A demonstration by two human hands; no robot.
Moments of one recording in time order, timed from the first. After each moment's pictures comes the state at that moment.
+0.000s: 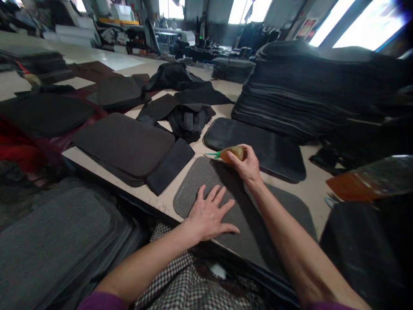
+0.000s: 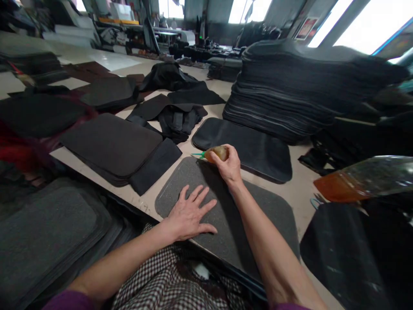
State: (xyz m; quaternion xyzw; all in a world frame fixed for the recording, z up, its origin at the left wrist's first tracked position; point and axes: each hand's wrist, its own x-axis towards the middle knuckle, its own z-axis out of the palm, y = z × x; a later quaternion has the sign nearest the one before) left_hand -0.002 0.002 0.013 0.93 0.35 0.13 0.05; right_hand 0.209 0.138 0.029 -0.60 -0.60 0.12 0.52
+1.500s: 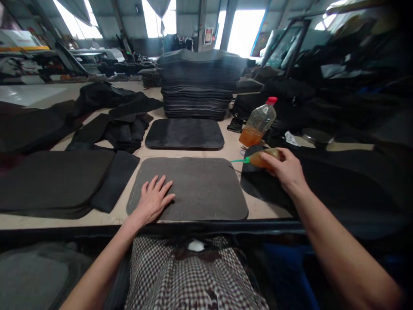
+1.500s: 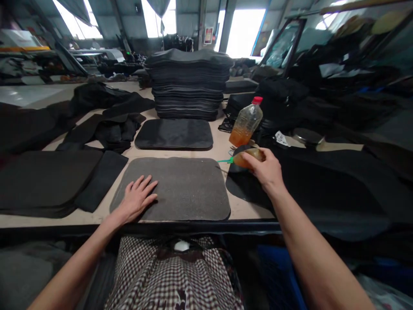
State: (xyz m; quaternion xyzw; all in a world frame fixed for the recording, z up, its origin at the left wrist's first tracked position) left_hand -0.012 0.023 0.019 0.93 0.37 0.06 0.08; right_hand 0.432 -0.132 0.072 -0.78 -0.33 0.03 0.54
